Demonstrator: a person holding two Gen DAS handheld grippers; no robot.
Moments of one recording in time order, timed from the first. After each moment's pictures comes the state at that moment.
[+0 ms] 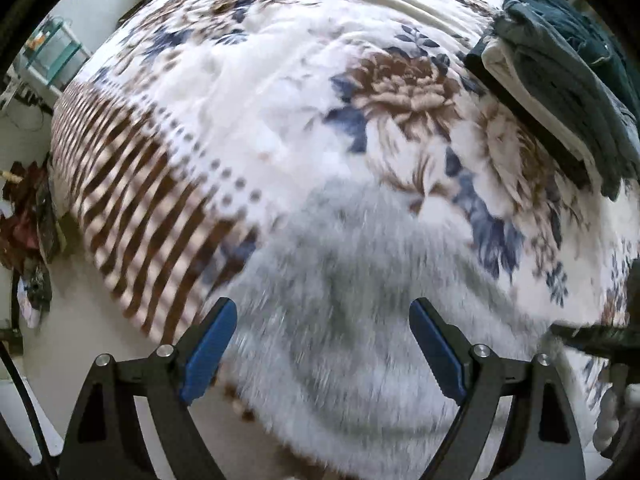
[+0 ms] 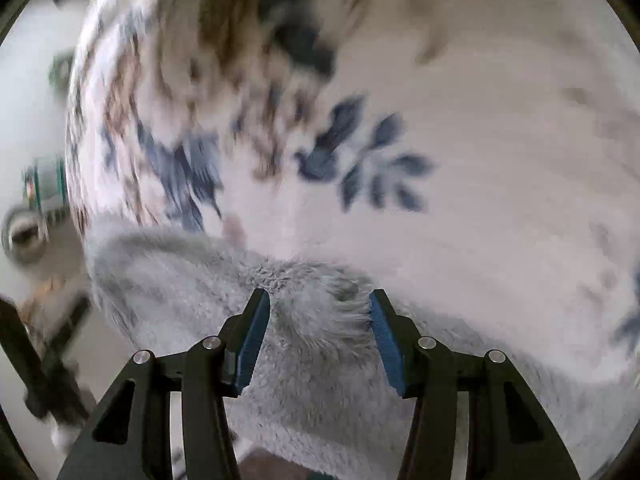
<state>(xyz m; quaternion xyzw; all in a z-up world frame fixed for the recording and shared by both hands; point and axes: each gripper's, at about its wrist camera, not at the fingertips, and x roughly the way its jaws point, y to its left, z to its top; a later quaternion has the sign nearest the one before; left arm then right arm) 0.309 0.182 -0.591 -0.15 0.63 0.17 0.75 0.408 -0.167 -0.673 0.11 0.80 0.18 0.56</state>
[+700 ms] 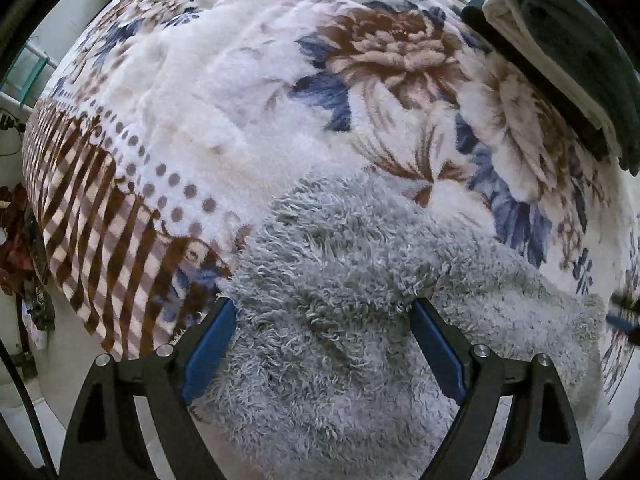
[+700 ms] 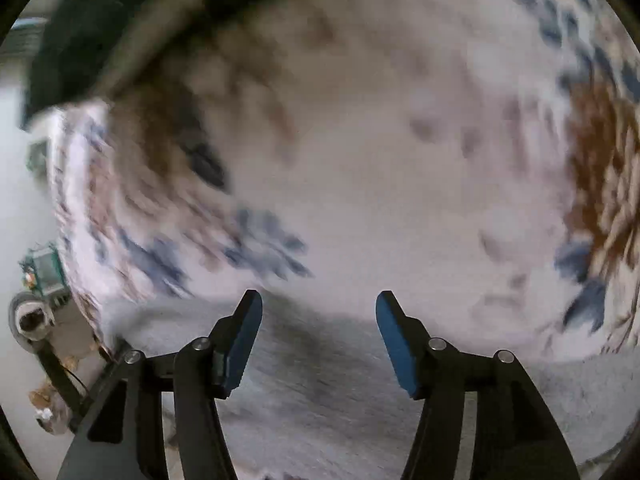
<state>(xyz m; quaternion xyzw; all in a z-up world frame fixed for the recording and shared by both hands) 0.332 0.191 -0.640 -0.12 0.67 0.14 0.72 0.428 -0.263 -0.640 0.18 0.79 0.06 0.59</state>
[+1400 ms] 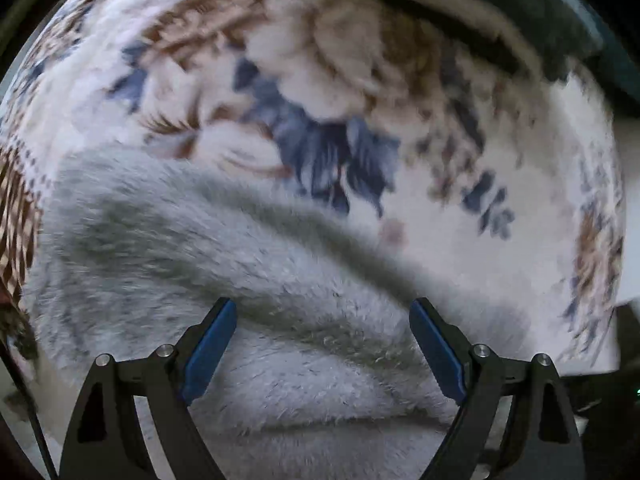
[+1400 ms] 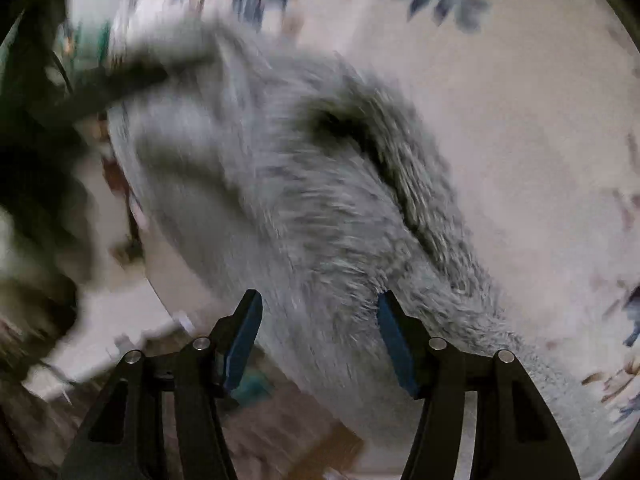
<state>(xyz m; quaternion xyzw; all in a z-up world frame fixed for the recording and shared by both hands) 0.354 0.038 -0.656 -0.11 0.70 0.04 0.70 0.352 -0.248 -0.607 0.05 0.80 0.32 0.51</state>
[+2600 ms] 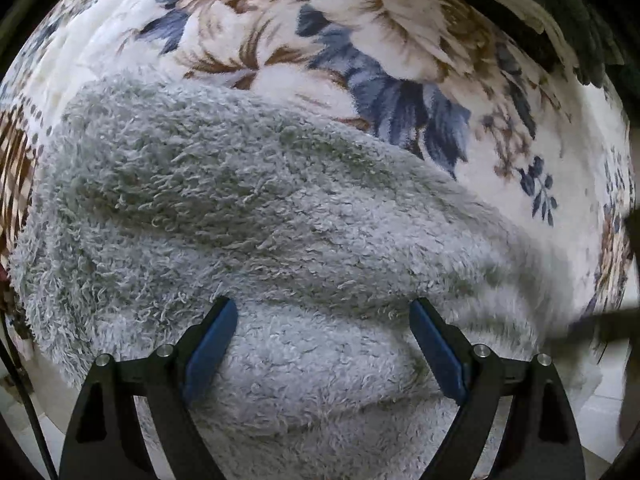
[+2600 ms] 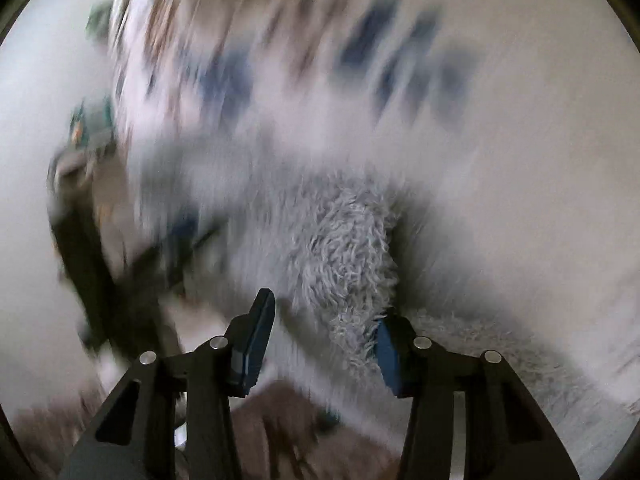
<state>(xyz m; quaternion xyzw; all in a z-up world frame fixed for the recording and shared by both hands) 0.330 0.072 -0.669 -0.14 0.71 0.06 0.68 0.393 -0.197 -0.665 0.14 0.84 0.30 0.43</state>
